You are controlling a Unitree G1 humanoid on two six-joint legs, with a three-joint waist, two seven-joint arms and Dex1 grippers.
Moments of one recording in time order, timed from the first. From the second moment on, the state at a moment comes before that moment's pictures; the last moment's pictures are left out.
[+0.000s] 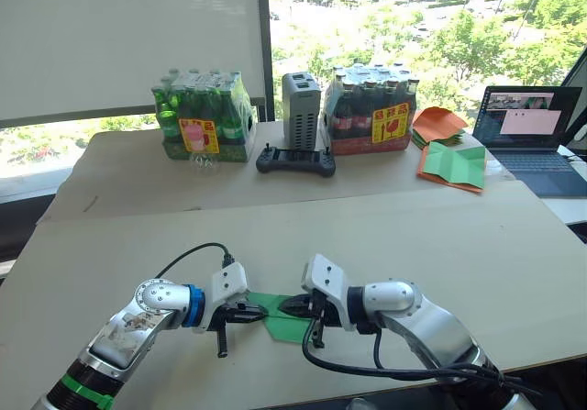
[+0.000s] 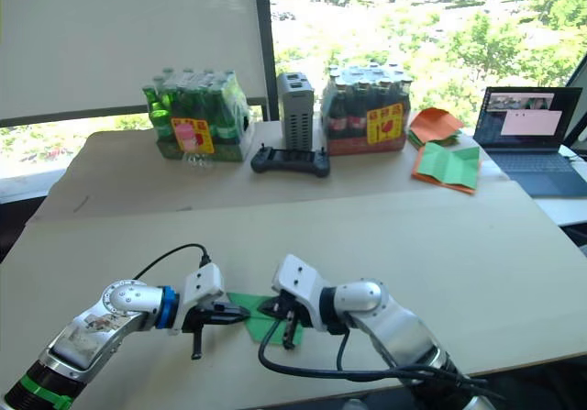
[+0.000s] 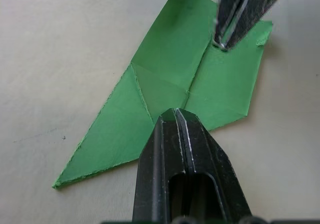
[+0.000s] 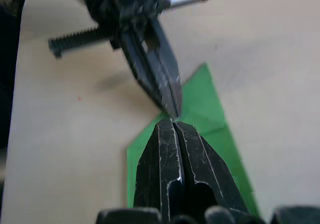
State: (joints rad) left arm -0.18 0.76 -0.24 -0.27 -0.28 0.51 -1.04; right arm -0.36 -0.44 0.44 -0.47 0.20 0.76 0.80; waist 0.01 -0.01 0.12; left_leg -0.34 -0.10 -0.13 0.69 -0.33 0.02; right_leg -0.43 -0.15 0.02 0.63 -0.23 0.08
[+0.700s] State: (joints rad) left arm -0.23 0.69 -0.29 -0.22 -0.26 0.48 -1.03; right arm -0.34 -0.52 0.50 -0.41 0.15 0.75 0.78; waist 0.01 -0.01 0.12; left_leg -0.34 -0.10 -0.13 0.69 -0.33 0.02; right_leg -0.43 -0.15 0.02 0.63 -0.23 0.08
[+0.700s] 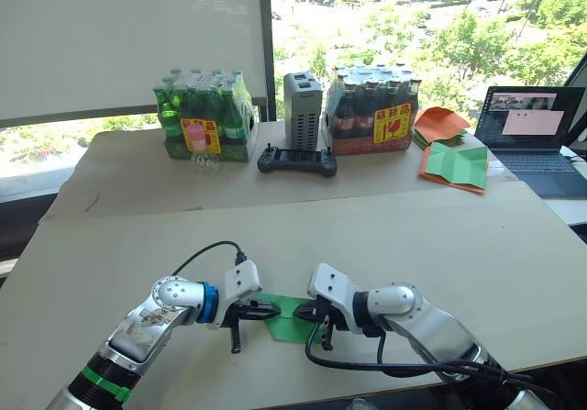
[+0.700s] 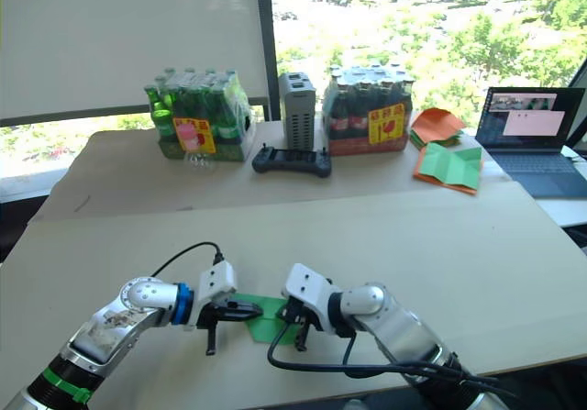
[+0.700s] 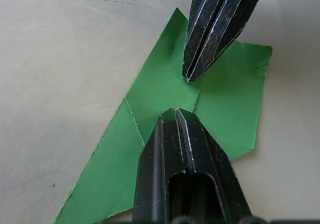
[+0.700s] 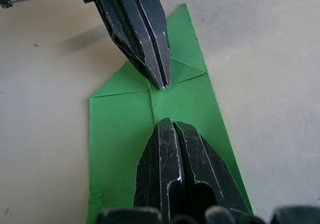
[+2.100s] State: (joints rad) left arm -0.24 0.70 -0.30 -0.20 -0.26 0.45 -1.06; right arm -0.23 -0.56 0.30 -0.59 0.35 0.79 0.79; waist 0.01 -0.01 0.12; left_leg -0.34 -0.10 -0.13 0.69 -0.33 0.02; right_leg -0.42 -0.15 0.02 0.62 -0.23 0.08
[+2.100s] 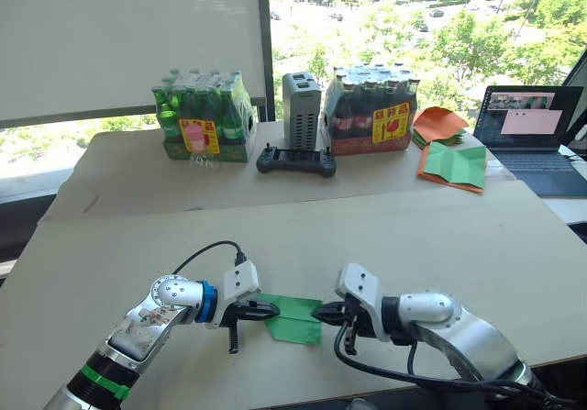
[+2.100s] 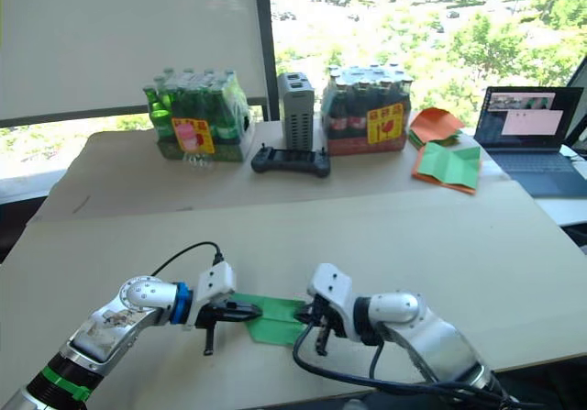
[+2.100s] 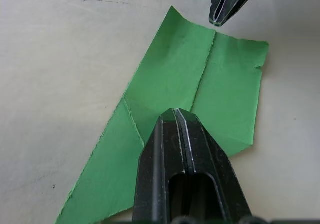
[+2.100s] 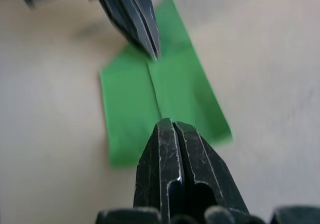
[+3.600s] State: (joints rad) left arm -0.28 0.68 -0.35 -0.16 -0.19 0.37 -1.08; right arm -0.29 -0.53 0.44 -0.44 0.19 0.81 0.72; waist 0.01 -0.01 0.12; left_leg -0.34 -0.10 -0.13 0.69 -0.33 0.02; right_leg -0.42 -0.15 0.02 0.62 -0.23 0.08
